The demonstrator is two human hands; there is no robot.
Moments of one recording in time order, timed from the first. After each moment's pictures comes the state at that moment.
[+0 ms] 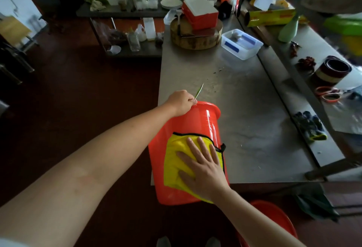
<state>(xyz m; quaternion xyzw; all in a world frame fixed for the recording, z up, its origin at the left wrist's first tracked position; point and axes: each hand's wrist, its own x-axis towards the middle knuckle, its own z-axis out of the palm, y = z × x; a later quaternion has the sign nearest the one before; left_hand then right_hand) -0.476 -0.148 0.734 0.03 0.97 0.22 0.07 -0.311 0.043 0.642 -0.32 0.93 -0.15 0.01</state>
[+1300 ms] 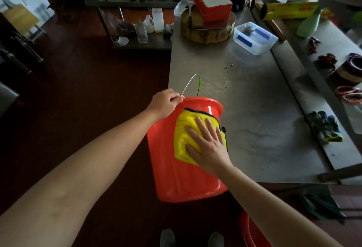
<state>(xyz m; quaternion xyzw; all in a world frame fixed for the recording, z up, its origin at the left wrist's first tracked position) -0.438 -0.239 0.696 -0.02 0.93 0.36 -0.04 -0.360 0.003 0.636 -0.30 0.93 -0.21 -0.01</state>
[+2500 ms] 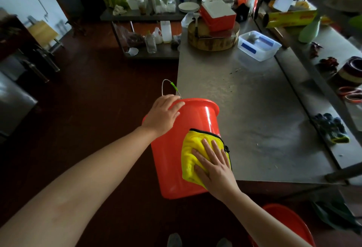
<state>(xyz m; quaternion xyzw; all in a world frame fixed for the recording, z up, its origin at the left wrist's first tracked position) -0.370 -0.255 0.679 0.13 0.96 0.04 -0.23 -0.278 0.028 0.615 -0.31 0.91 -0.26 -0.02</state>
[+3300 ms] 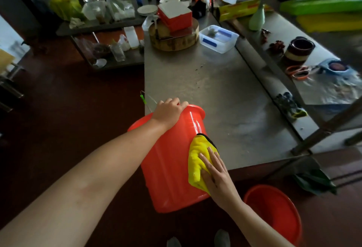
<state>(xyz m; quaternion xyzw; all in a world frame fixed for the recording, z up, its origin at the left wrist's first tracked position) -0.439 -0.103 0.700 0.16 0.98 -0.02 -0.10 -0.261 0.126 0.590 -0.16 0.88 -0.45 -0.01</state>
